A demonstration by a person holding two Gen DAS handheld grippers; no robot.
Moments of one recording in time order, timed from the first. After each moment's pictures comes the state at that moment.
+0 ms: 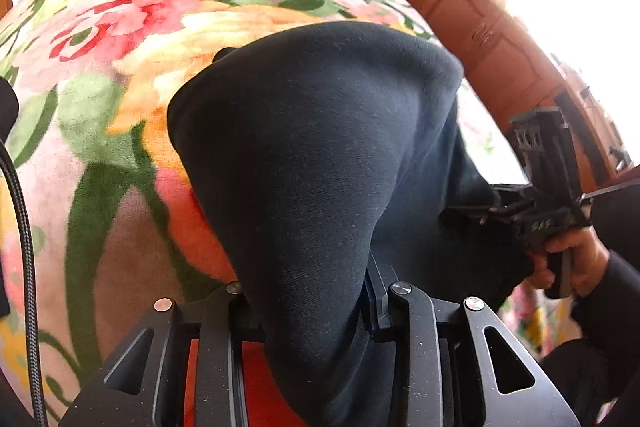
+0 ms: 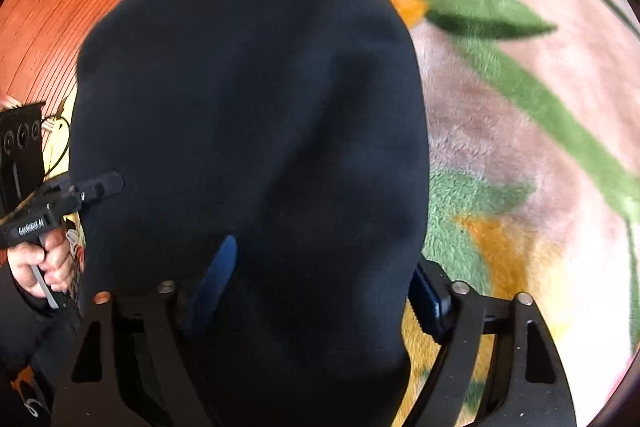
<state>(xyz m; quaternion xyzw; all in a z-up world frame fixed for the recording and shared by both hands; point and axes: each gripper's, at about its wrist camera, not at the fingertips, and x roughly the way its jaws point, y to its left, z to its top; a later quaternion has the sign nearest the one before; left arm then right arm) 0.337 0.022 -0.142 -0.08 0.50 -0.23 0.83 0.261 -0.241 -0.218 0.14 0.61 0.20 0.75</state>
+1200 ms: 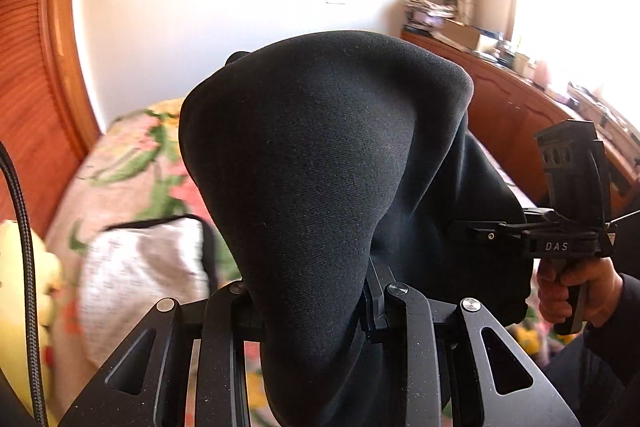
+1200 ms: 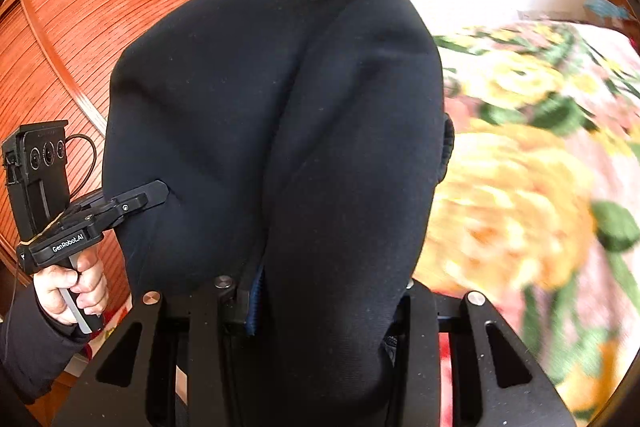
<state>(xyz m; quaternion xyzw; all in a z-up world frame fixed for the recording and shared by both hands) 0.231 0.229 0.052 -0.01 0.33 -0.12 0.94 0.235 -0.008 -0.004 0.15 0.41 0.31 0.84</state>
